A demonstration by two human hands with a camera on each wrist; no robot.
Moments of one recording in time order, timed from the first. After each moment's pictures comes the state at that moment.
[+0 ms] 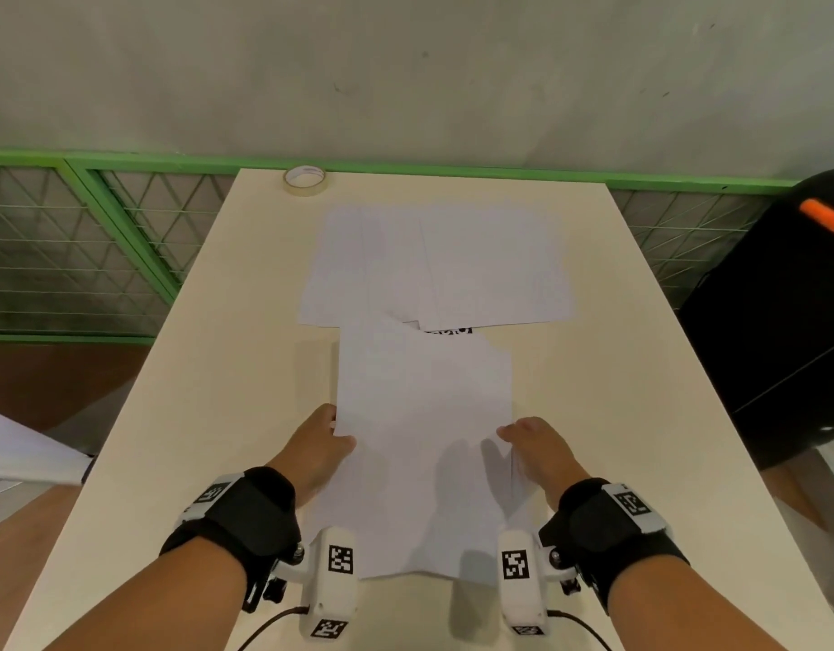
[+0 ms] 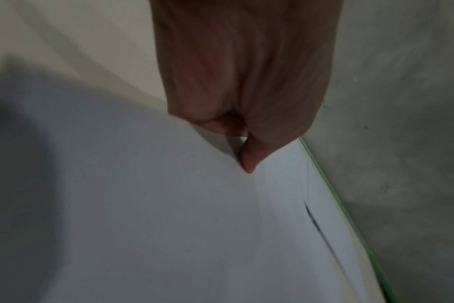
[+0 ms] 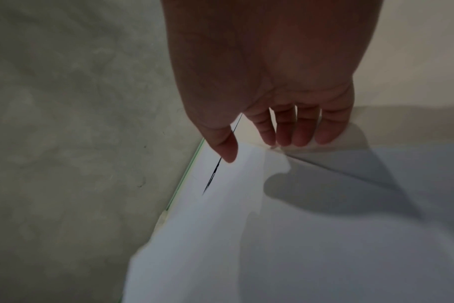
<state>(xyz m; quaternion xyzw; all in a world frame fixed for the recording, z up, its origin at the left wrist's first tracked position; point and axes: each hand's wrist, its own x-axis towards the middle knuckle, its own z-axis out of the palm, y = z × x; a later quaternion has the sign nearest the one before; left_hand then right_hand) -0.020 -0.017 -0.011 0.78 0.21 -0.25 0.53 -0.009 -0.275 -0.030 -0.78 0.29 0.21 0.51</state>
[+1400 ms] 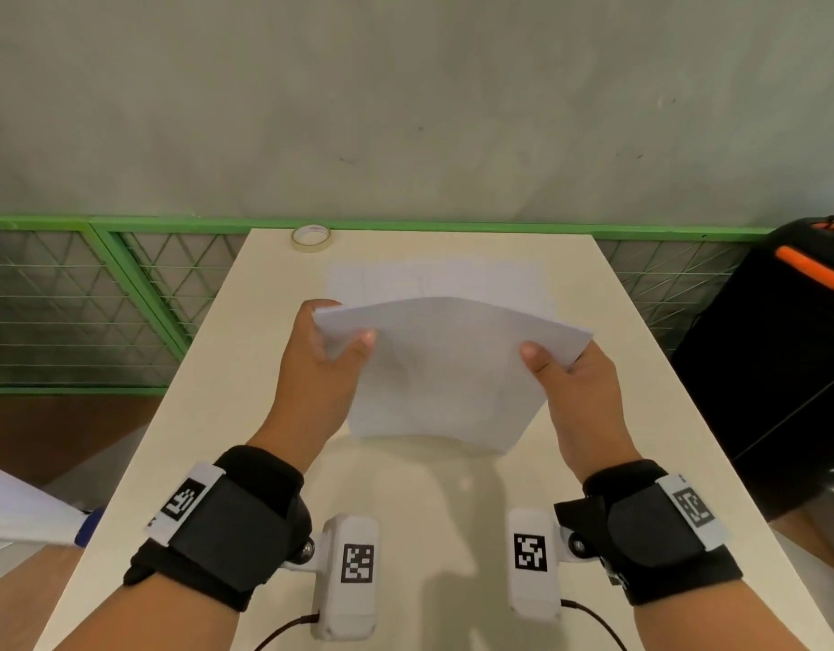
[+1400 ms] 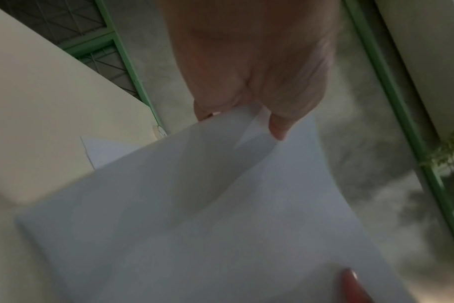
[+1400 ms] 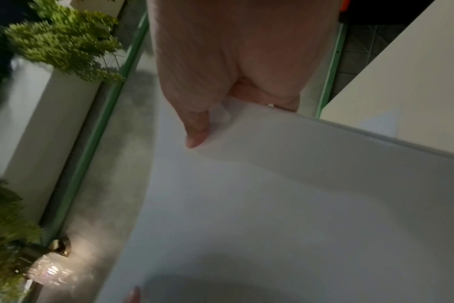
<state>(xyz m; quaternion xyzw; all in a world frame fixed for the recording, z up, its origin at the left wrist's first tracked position) 0.018 -0.042 0.121 0.75 0.02 0.12 0.66 0.013 -0.259 0.106 -0.69 0.04 -0.11 0.72</state>
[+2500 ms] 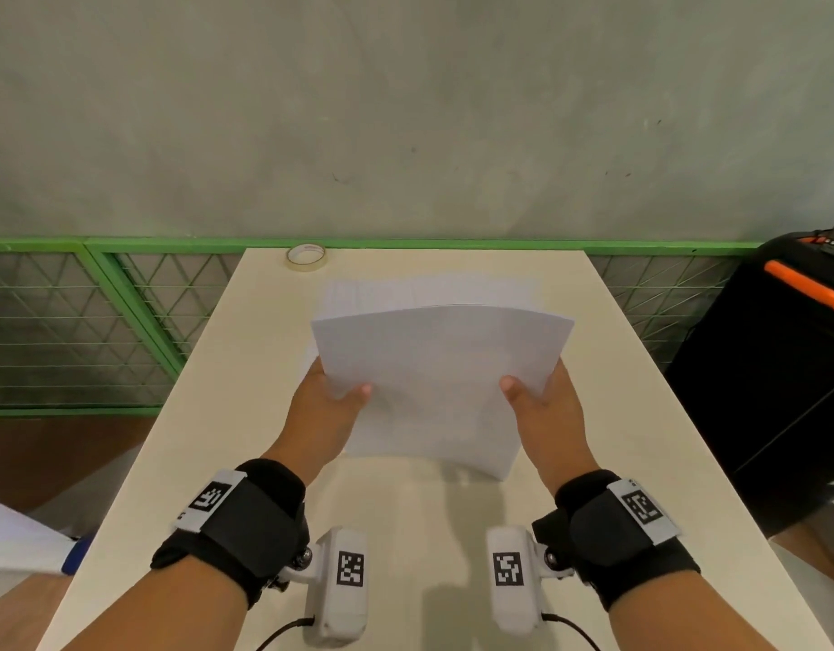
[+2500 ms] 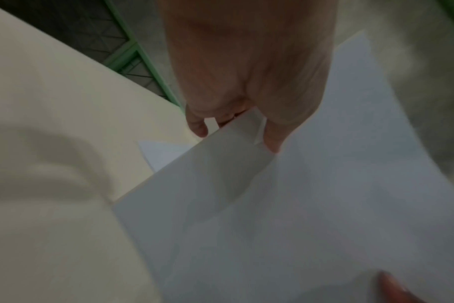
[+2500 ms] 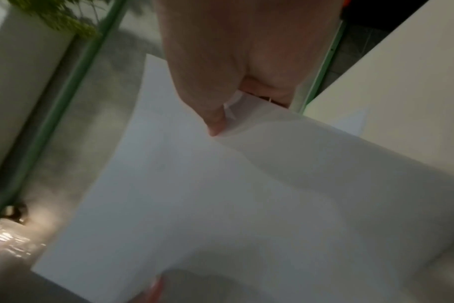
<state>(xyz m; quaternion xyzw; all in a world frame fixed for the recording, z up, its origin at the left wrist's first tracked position) 0.037 -0.038 0.085 0.79 0.11 0.00 0.60 0.033 -0.254 0.079 -0.76 0.11 -0.09 0.64</state>
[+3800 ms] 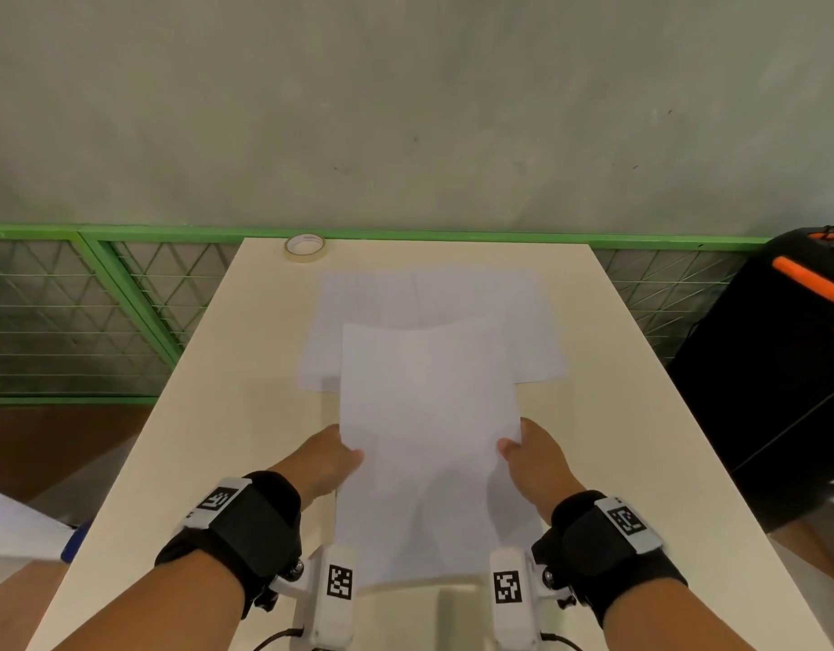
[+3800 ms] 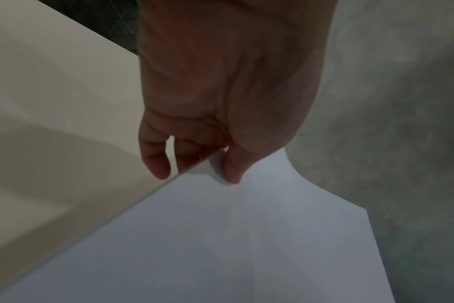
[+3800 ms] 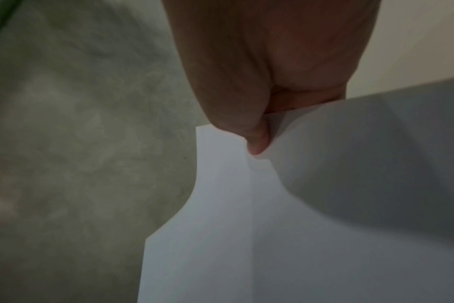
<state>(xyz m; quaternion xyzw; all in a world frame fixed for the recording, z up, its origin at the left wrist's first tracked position) 0.037 -0.023 0.027 0.84 0.17 -0.30 0.43 0.028 -0.261 0.023 -0.86 0.18 0.14 0.46</state>
